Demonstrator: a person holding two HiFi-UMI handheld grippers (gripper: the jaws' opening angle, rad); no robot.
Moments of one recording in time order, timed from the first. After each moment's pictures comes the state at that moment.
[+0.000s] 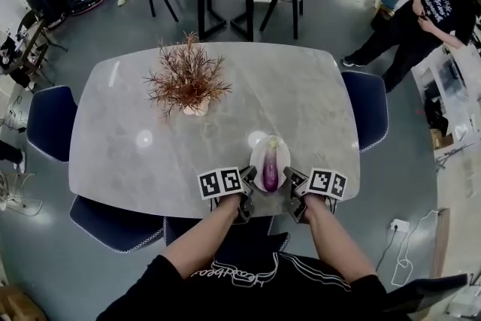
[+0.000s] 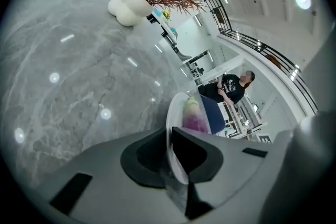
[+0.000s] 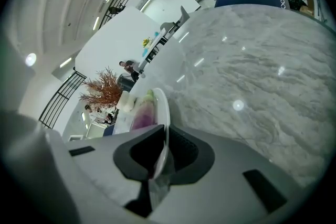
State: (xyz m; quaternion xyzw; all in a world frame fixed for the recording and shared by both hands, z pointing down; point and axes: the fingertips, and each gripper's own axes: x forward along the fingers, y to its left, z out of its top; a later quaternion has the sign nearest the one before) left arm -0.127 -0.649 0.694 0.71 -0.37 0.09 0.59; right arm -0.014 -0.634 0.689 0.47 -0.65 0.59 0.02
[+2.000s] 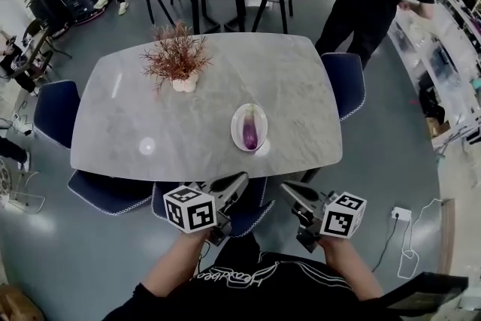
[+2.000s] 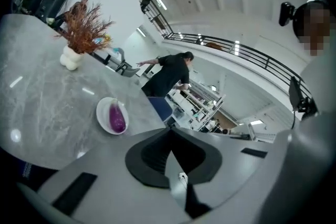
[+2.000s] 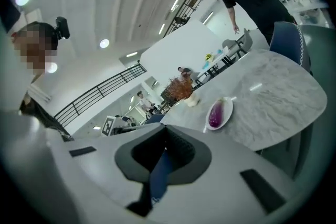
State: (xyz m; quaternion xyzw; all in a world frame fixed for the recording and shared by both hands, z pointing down) left arm -0.103 -0.467 0.532 0.88 -0.26 0.03 0.39; right arm -0.022 -0.434 0.516 0.33 -0.86 0.39 -0.05
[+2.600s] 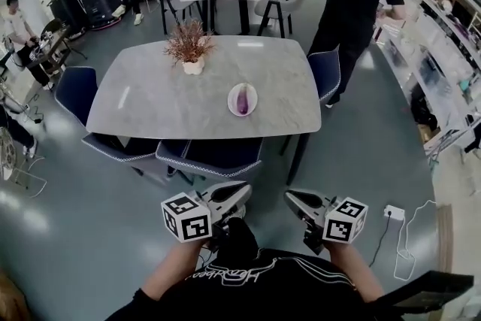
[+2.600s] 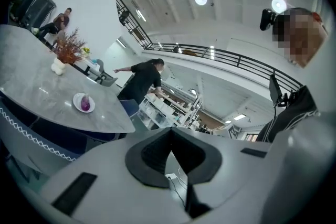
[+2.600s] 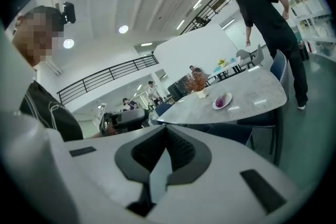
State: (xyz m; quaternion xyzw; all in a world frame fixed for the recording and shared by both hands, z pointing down) left arm -0.077 -0.220 0.459 0.93 -0.21 -0.03 0.31; right arm 0.012 -0.202 0.487 0.31 -0.90 0.30 0.01
